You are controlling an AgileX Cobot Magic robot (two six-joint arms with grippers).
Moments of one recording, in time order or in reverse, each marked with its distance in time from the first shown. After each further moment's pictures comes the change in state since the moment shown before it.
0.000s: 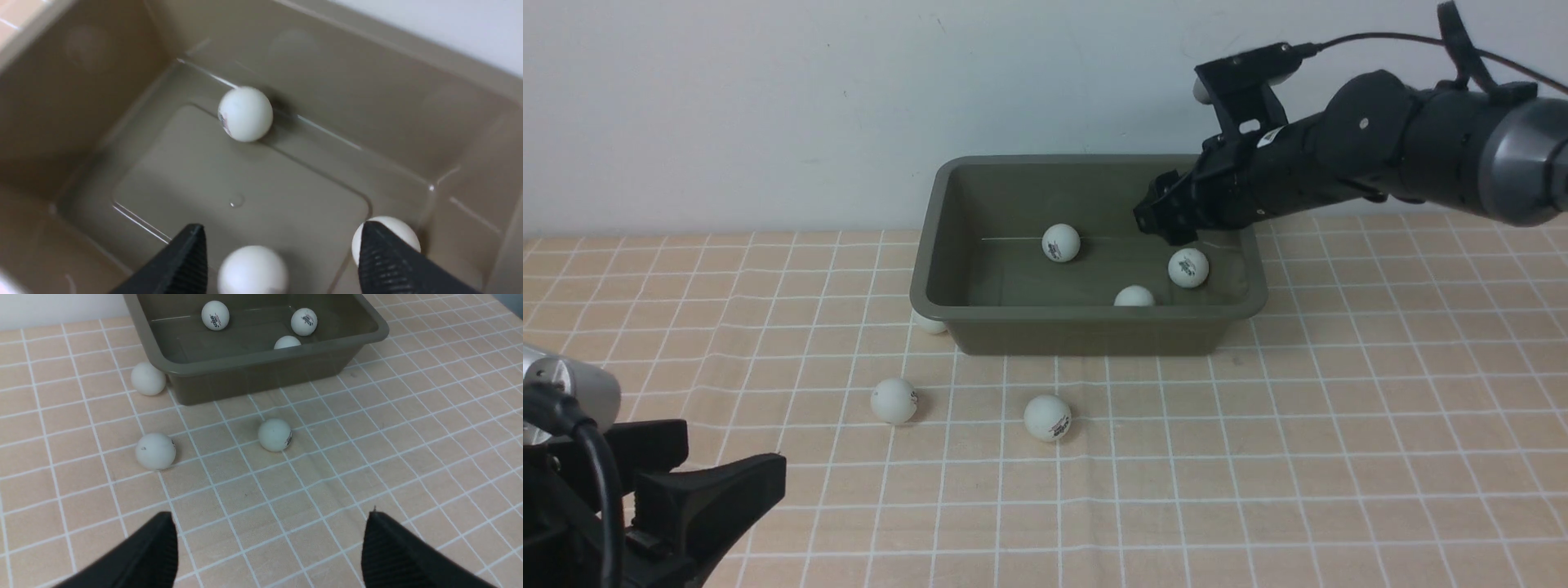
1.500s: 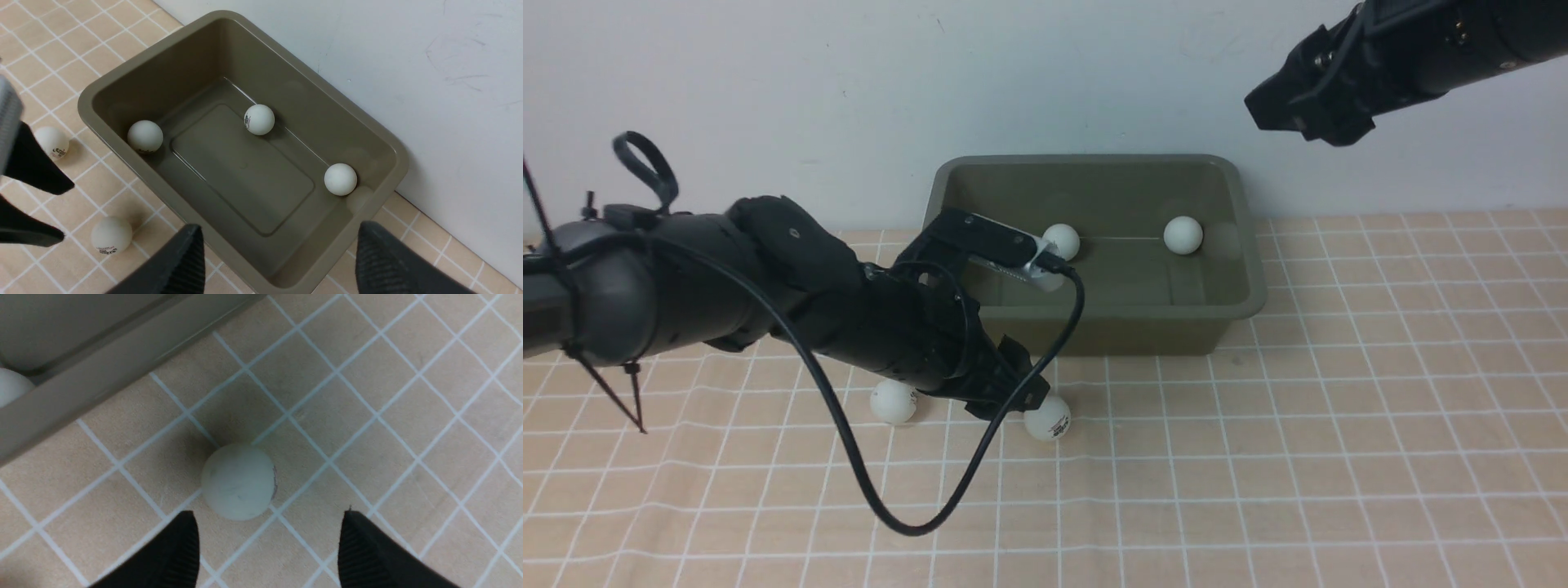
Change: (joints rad) right arm 0.000 -0.472 0.000 -0.276 0.406 0.044; left arm -0.238 1.179 -0.528 -0.232 -0.146 0.452
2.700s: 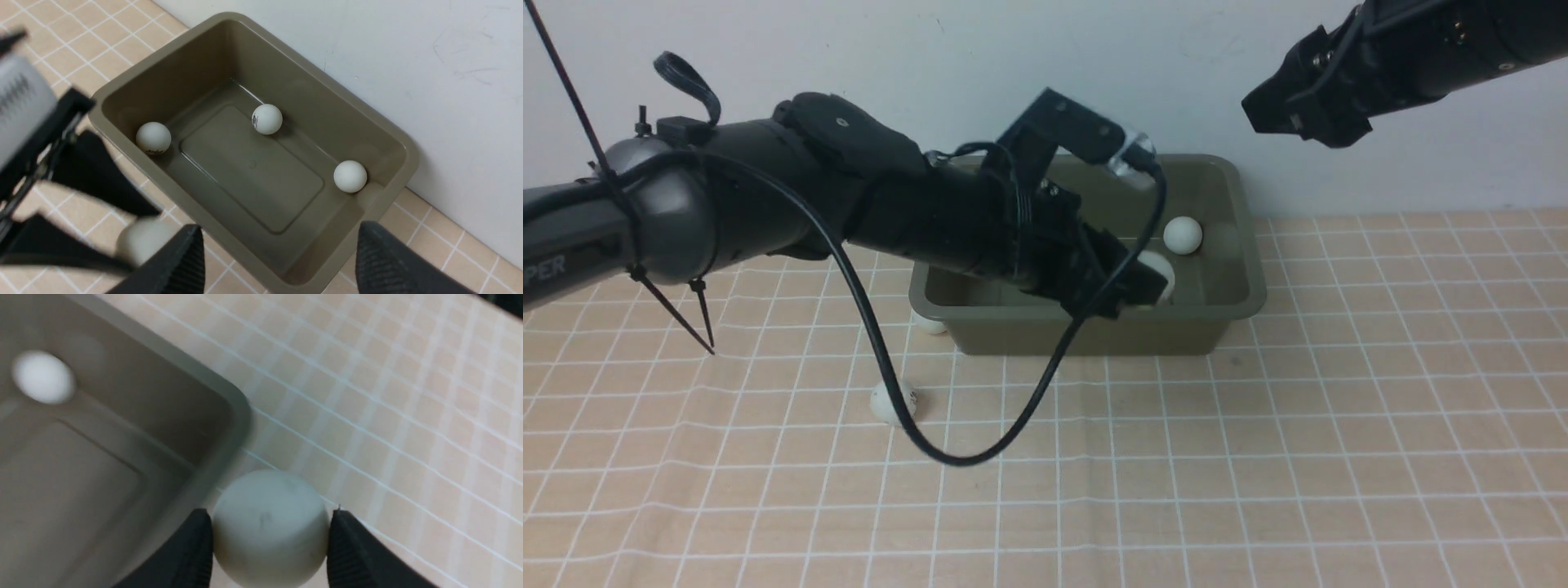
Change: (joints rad) right arm 0.000 0.000 0.000 0.015 0.024 0.023; left arm -0.043 0.035 -0.254 -0.284 0.090 0.310
